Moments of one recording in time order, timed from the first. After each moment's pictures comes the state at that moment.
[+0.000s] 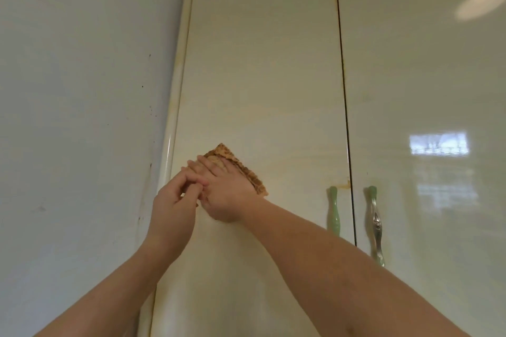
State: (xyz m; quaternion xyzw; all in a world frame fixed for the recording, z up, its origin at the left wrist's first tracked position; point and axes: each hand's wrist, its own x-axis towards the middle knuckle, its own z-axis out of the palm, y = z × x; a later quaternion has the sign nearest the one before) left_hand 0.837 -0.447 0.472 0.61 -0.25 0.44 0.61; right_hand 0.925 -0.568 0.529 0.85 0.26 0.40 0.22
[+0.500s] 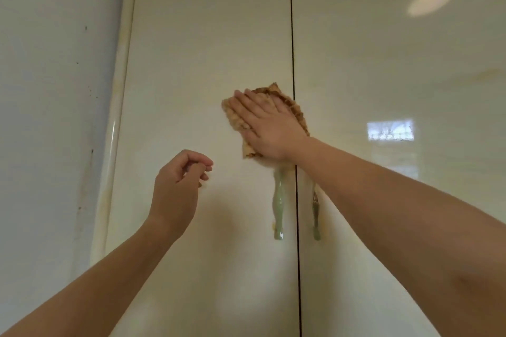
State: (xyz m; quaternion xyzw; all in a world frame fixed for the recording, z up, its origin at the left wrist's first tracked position) left_hand 0.823 -0.529 0.481 0.59 -0.32 0.39 0.63; right_hand 0.826 -0.736 0.599 0.83 0.15 0.50 0.19
